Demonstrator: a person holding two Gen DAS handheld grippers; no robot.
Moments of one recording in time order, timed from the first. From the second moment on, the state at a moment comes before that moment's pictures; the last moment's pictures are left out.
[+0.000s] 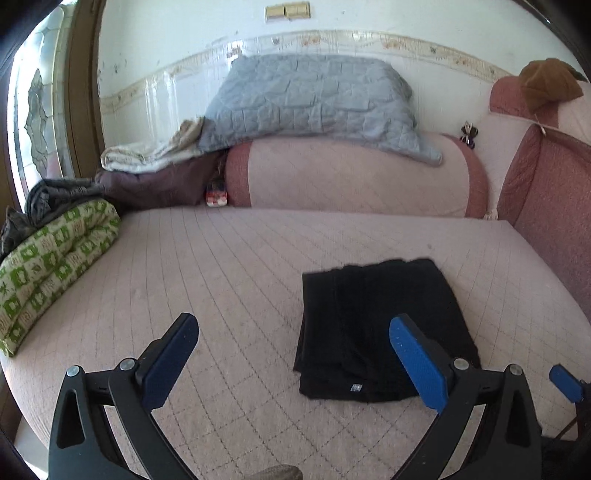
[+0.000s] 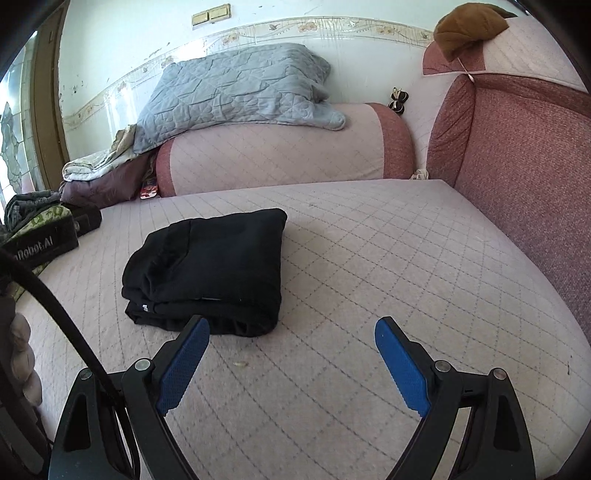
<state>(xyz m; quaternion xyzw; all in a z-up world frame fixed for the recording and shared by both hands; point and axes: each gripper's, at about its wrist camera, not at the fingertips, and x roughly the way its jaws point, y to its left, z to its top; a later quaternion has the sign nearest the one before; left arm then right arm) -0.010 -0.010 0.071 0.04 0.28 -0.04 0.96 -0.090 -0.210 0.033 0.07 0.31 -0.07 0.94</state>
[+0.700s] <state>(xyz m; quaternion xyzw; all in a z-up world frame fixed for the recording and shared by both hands) 0.004 -0.019 0.015 0.04 0.39 -0.07 0.92 -0.073 -0.221 -0.003 0.08 0.36 -0.06 0.93</state>
